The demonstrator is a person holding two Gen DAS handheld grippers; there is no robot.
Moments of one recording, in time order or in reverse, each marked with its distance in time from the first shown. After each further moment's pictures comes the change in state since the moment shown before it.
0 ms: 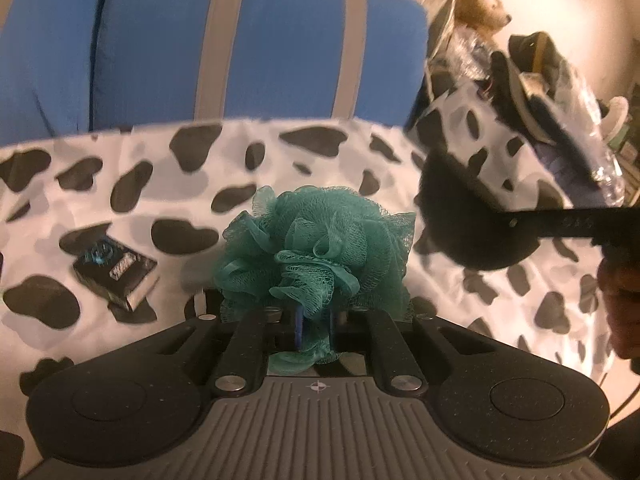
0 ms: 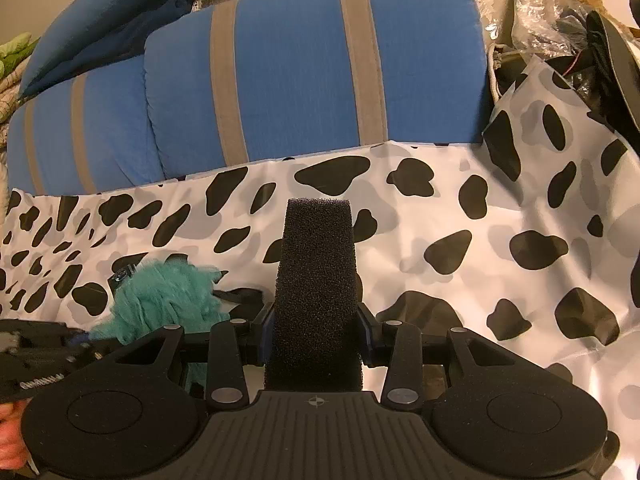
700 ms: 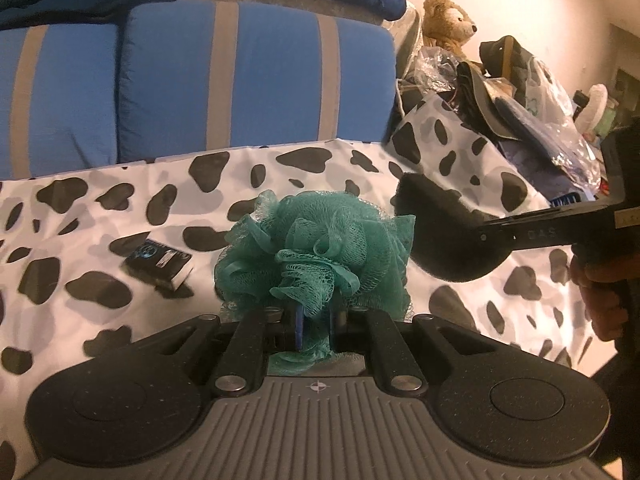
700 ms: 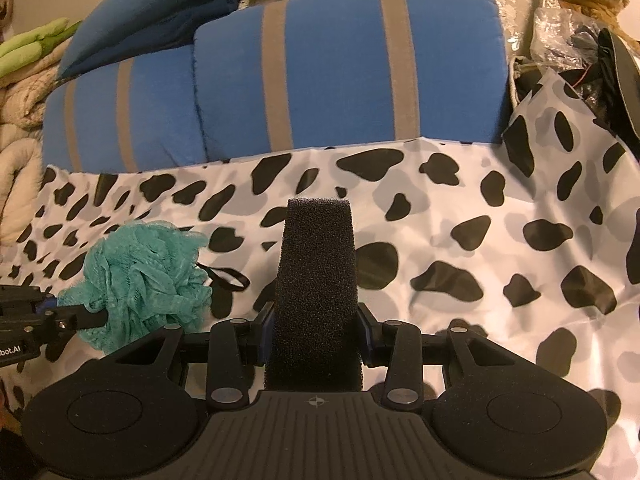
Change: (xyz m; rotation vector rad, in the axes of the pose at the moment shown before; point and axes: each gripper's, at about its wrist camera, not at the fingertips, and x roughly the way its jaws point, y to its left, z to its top) left arm -0.089 -0.020 -0.034 0.083 -0.056 0.030; right arm -0.050 0.039 -0.033 -0.064 0.013 0.057
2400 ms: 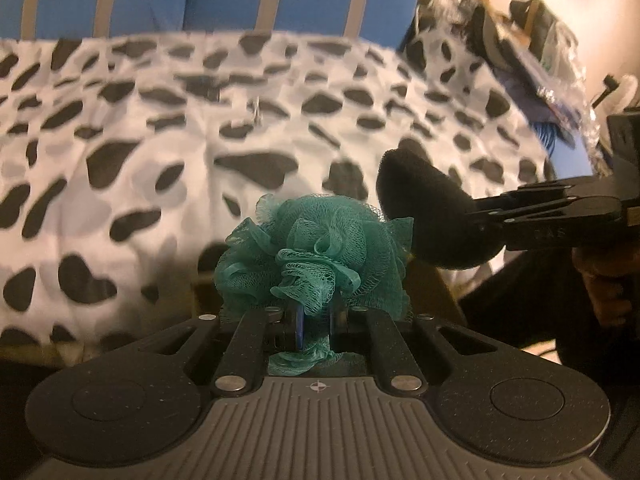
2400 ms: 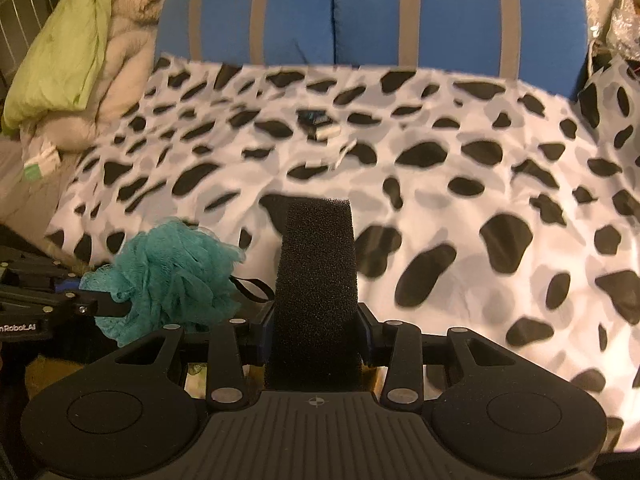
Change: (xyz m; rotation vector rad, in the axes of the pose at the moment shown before) left arm -0.130 -0.050 -0.121 -0.182 0.266 0.060; right arm -0.105 0.105 -0.127 -0.186 0.225 0.165
